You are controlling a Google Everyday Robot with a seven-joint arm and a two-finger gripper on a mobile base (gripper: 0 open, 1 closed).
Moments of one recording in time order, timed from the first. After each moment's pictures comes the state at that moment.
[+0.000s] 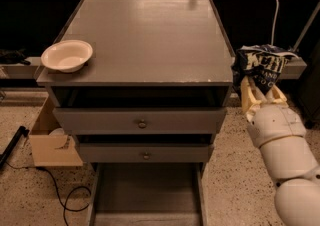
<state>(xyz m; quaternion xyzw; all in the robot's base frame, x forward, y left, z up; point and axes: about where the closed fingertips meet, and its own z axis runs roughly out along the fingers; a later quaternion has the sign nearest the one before) 0.504 -0.218 0.906 -0.02 0.63 0.04 0.78</state>
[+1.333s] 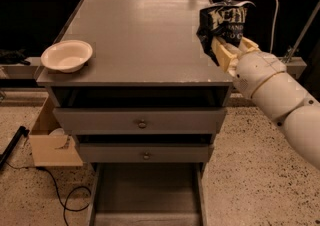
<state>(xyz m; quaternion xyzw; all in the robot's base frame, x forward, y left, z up) 0.575 -0.149 0.970 -0.17 0.62 0.14 0.75</state>
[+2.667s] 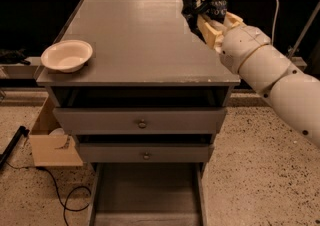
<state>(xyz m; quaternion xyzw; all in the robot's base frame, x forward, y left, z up) 0.611 -0.116 1.005 -0.22 0.58 0.14 0.77</state>
